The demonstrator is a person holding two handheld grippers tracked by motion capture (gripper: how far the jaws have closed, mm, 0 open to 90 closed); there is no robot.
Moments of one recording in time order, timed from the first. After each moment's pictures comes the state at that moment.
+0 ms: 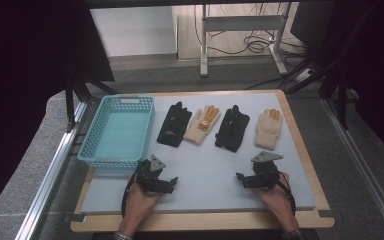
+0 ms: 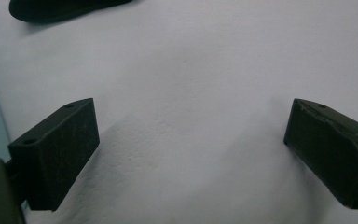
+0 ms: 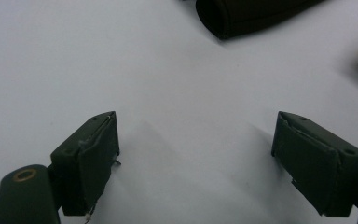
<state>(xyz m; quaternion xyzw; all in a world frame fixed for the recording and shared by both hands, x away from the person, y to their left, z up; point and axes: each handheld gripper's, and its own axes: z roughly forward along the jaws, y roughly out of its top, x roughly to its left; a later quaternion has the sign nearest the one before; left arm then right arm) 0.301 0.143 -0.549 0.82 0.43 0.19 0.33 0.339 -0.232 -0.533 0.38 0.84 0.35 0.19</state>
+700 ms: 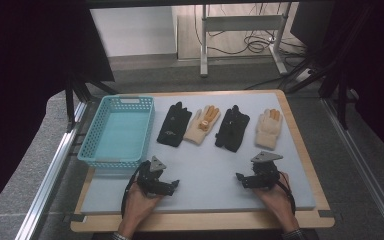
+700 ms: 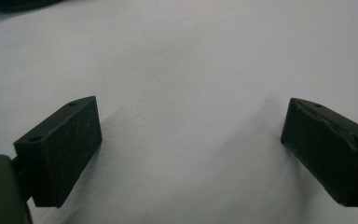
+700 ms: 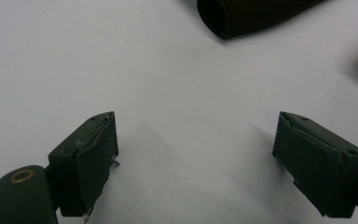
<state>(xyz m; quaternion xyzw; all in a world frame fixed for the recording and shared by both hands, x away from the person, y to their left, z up) 0.299 0.142 -0.549 0.82 0.42 0.15 0.35 0.339 -0.232 -0.533 0.38 0.84 0.35 0.18</state>
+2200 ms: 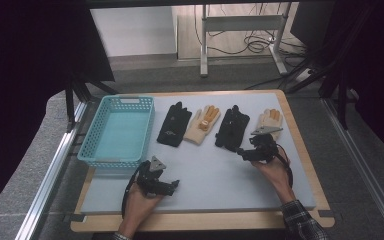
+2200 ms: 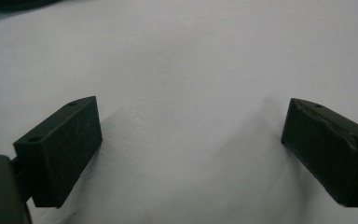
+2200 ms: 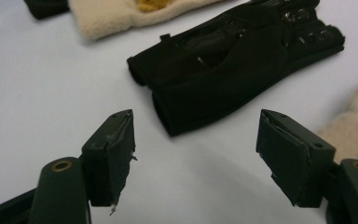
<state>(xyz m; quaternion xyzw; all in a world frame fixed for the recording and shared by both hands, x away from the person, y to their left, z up) 0.299 0.143 -0.550 0.82 0.42 0.15 0.35 0.404 -0.227 -0.493 0.39 0.83 0.36 0.18</state>
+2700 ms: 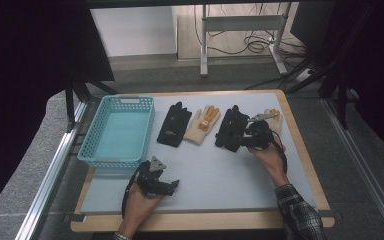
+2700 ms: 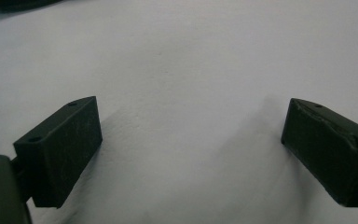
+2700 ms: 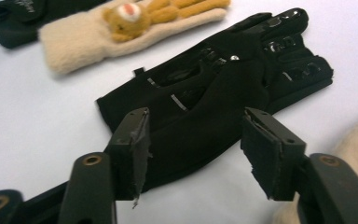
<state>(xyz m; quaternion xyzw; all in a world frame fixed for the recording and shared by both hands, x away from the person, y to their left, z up) 0.299 0.143 -0.550 0.82 0.42 0.15 0.35 0.447 -0.219 -0.488 0.40 0.83 0.36 0.17</state>
